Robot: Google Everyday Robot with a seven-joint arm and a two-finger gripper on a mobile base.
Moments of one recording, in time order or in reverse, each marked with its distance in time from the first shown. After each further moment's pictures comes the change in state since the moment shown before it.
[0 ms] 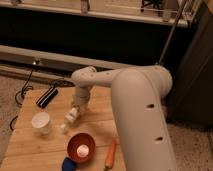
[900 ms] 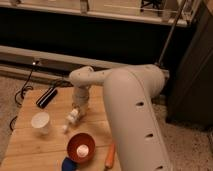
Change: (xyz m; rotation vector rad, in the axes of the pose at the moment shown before) arm 0.004 -0.001 0.007 0.087 -0.012 -0.046
